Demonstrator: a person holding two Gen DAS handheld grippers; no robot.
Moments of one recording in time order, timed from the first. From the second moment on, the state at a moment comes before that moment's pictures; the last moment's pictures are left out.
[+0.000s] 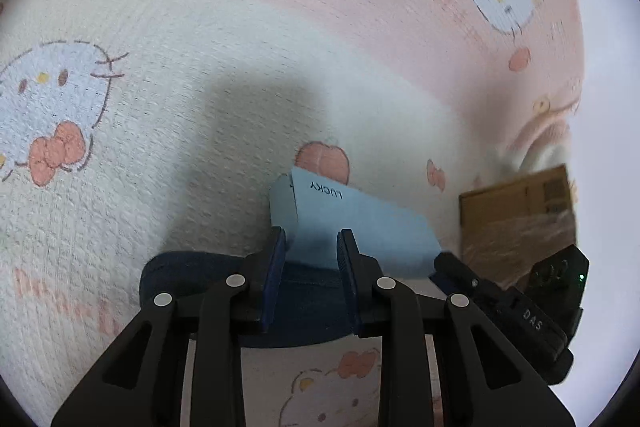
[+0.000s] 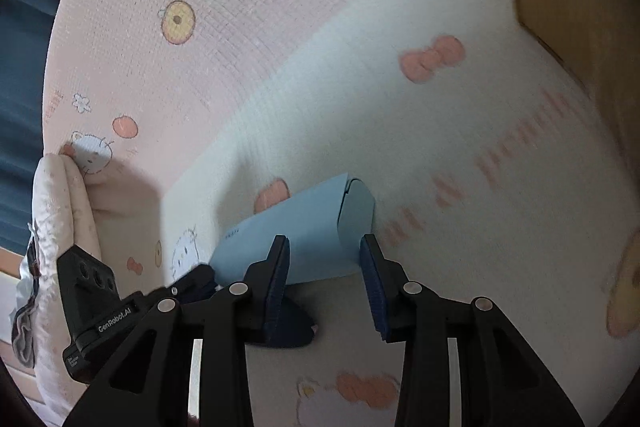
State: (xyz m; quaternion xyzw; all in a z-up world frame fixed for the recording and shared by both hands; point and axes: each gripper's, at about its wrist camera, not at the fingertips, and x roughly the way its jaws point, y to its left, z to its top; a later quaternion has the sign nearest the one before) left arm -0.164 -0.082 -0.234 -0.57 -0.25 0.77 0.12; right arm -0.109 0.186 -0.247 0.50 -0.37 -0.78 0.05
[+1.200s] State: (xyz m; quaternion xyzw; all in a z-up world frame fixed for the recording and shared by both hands) left arm -0.112 -0.008 -0.246 -0.63 -0.11 0.76 0.10; right arm -0.046 0.210 -0.263 0.53 -0.33 -0.78 -0.01
